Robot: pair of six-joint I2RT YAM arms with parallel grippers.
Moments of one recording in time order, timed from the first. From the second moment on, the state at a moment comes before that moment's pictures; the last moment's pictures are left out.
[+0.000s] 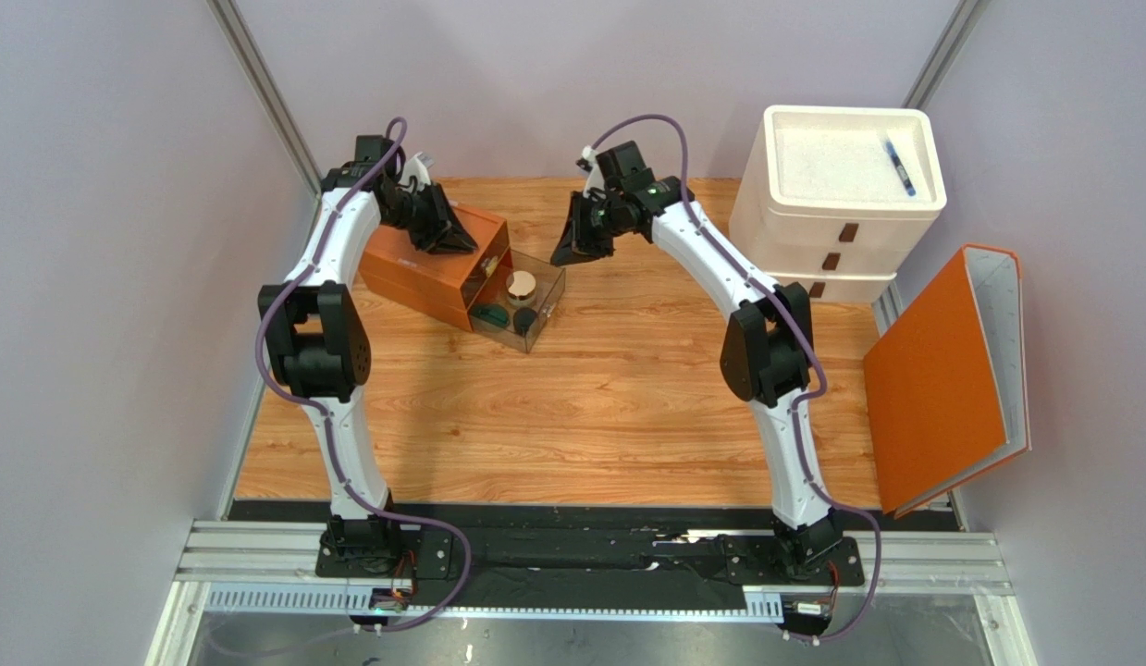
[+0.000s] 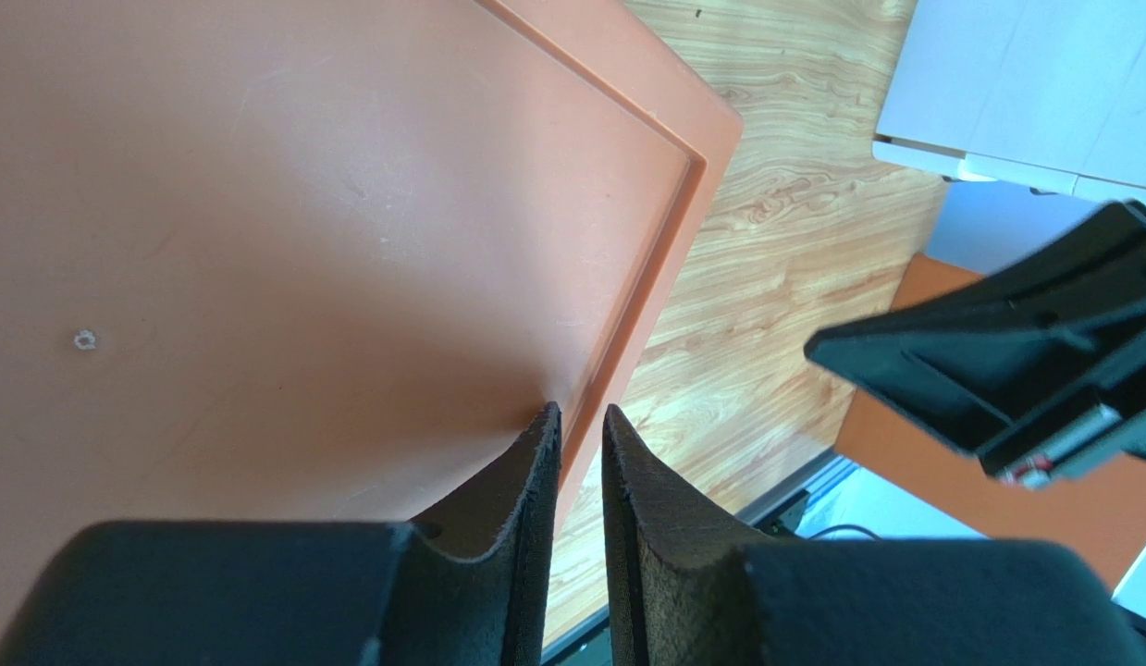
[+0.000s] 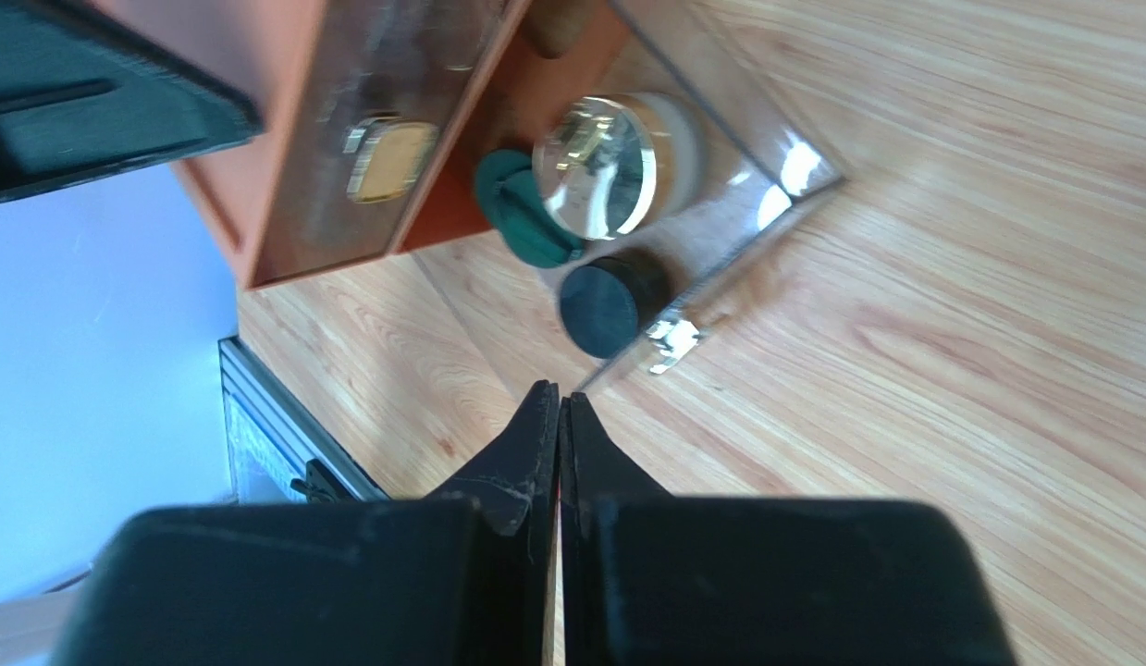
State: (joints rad) left arm 0.01 2.07 1.92 -0.91 0.64 -0.40; right arm 0.49 2.28 2.20 -0.76 -0.48 0.54
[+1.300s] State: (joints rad) left arm 0.01 2.07 1.91 -0.90 0.63 -0.41; right arm 0.51 2.73 2.44 -0.48 -0.81 1.12
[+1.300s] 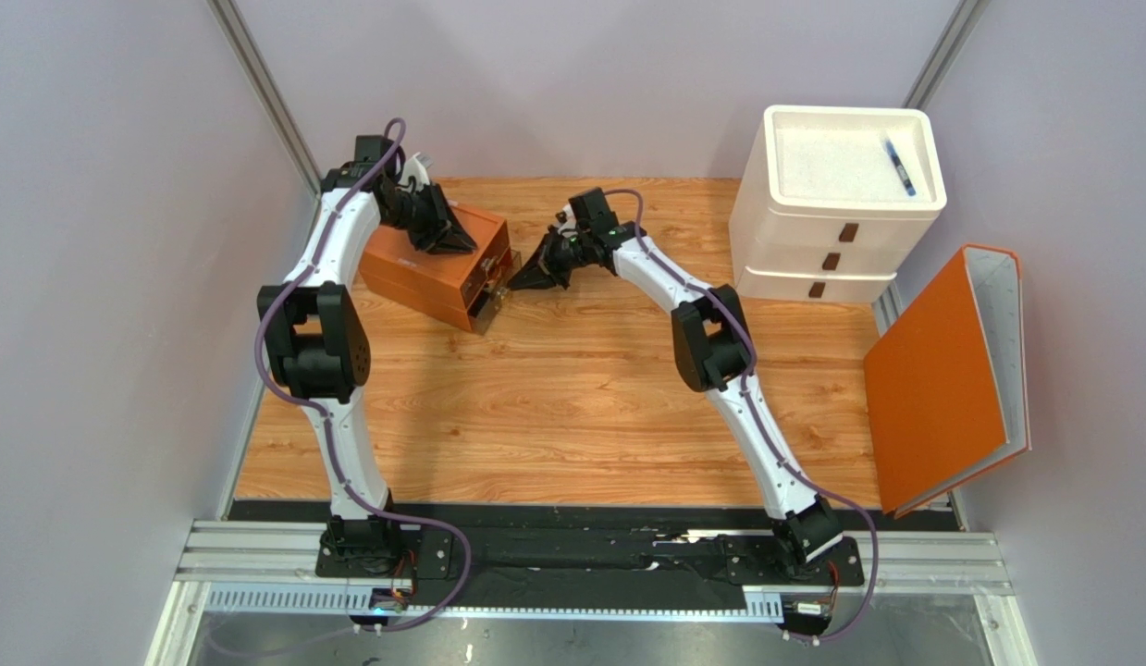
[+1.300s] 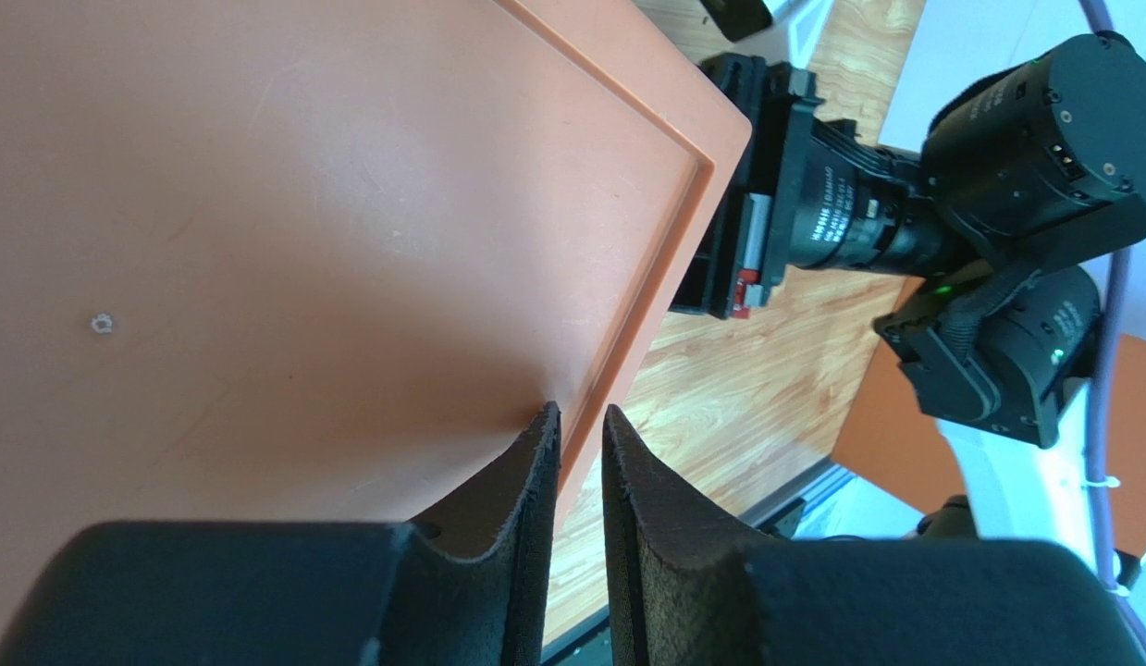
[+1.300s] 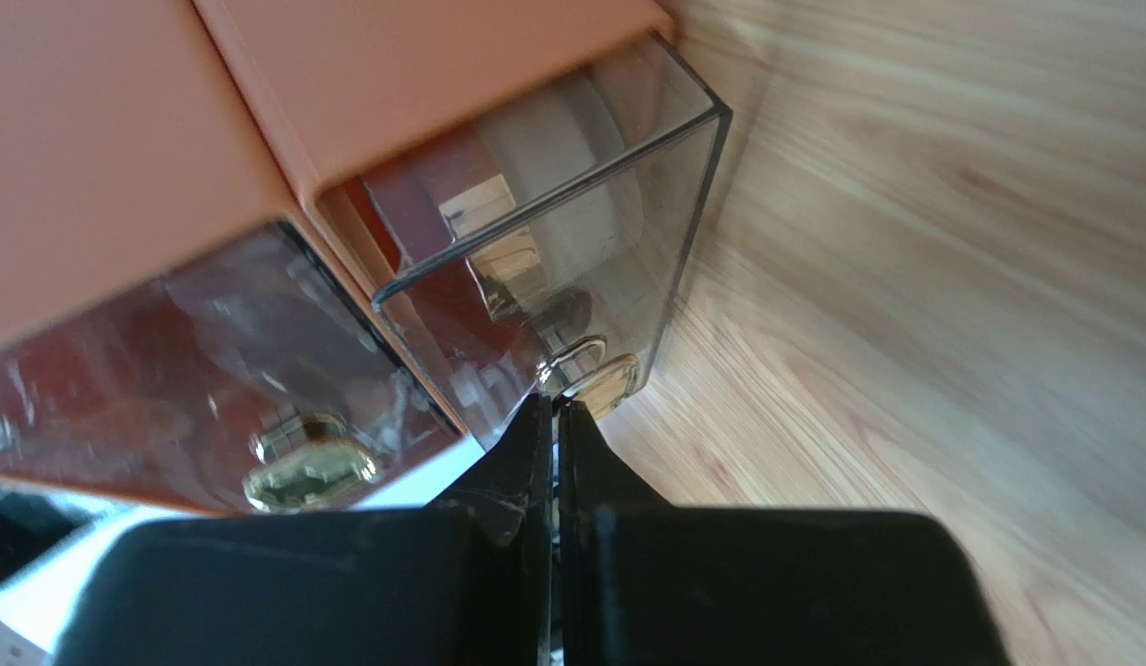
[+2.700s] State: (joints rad) left arm 0.01 1.92 2.18 -1.04 0.52 -0.34; right arm 0.37 1.90 2.16 -0.77 0.10 0.43
